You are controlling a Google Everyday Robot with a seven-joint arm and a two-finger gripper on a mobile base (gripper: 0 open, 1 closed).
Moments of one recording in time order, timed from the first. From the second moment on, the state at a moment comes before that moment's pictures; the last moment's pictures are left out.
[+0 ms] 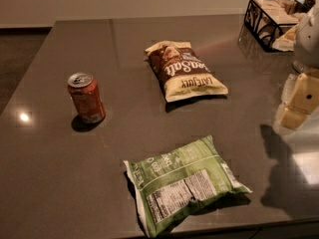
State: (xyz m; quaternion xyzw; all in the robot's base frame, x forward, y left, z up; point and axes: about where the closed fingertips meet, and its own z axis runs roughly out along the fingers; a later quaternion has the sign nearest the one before) arm 0.438 -0.215 0.982 -0.60 0.78 -0.04 0.17
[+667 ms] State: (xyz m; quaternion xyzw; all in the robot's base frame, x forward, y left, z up) arm 0.459 -0.206 0.973 -0.59 0.79 -0.02 0.18
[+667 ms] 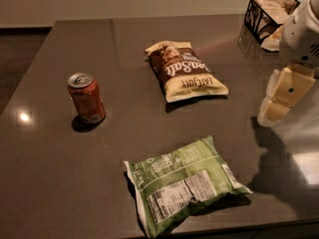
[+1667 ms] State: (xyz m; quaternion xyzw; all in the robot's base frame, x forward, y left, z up) arm 0.577 -0.157 0.922 -0.51 0.84 0.02 0.19
